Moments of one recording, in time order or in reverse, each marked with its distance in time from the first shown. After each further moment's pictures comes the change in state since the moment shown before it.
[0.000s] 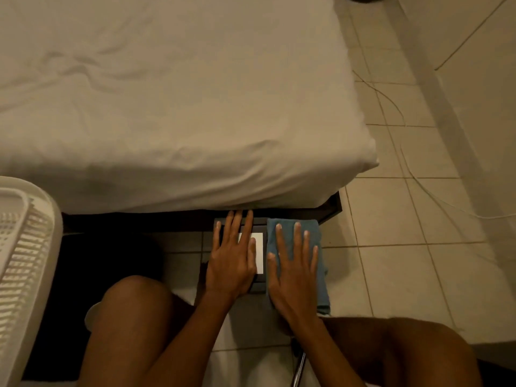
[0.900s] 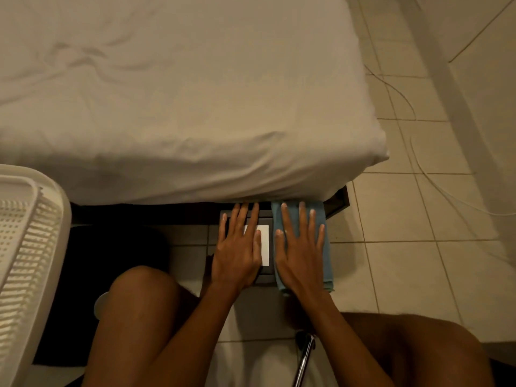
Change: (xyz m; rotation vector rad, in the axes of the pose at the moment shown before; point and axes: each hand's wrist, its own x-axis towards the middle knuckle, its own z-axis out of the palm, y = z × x) left_hand -0.001 0.000 0.001 -0.005 0.015 0.006; right_hand 0.030 -0.002 -0.005 0.025 0.001 -0.021
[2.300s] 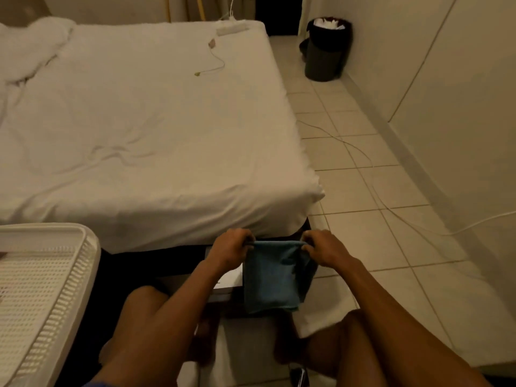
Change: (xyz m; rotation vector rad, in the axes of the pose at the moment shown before) left_hand 0.046 0.067 -0.108 -0.107 -0.213 0.124; right_hand 0.037 0.079 -0.162 -0.014 -0.257 -0.042
